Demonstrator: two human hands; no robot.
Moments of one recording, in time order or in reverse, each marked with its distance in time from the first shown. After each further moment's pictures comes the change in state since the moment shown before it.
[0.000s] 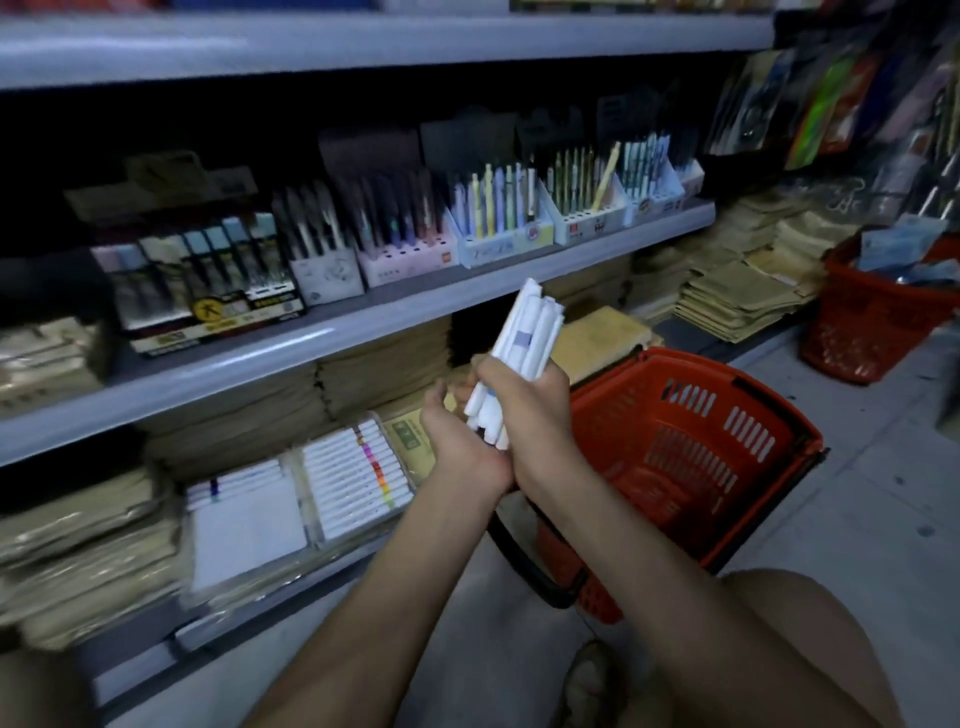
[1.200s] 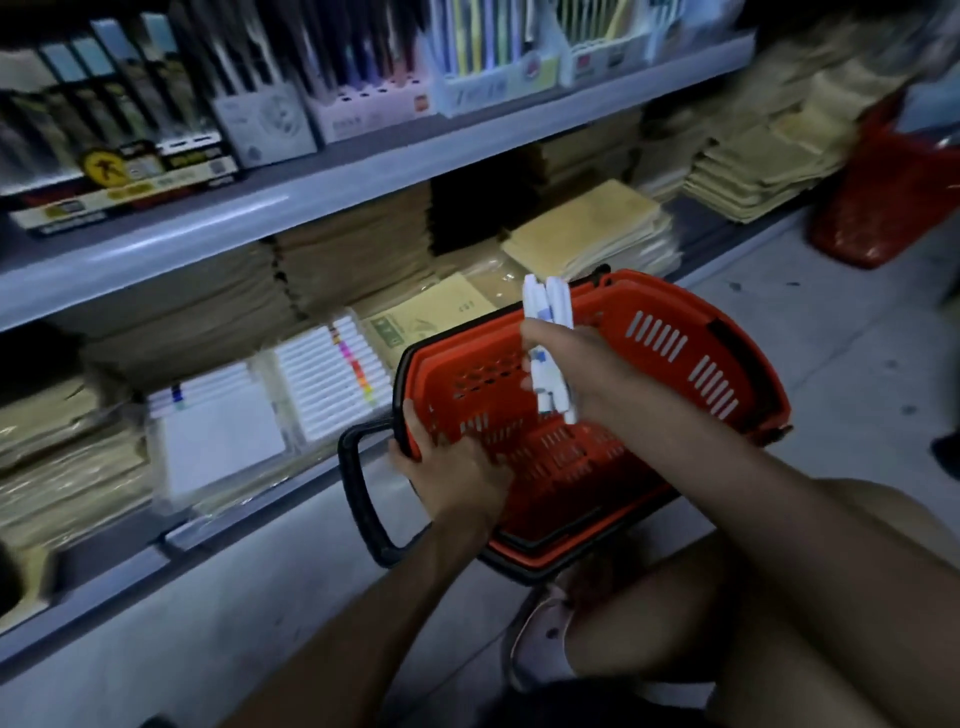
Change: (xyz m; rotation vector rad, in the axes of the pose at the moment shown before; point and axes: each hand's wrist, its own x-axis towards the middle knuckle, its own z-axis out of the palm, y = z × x) left_hand 0.036 -0.070 -0.168 2.381 0.362 0.242; right_hand 0.029 0.042 -0.091 -0.436 -0.108 0.395
